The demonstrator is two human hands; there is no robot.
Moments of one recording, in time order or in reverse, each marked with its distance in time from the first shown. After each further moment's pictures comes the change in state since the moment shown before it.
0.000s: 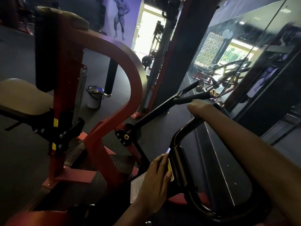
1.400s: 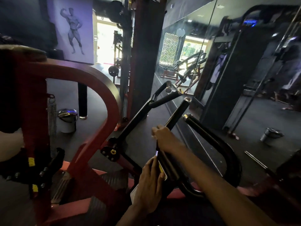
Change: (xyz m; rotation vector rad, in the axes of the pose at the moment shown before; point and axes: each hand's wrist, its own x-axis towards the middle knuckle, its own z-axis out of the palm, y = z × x) left_hand 0.007 -0.006 -0.018 0.114 -0.167 0.104; right_hand -0.059 -0.113 0.035 0.886 0.452 0.153
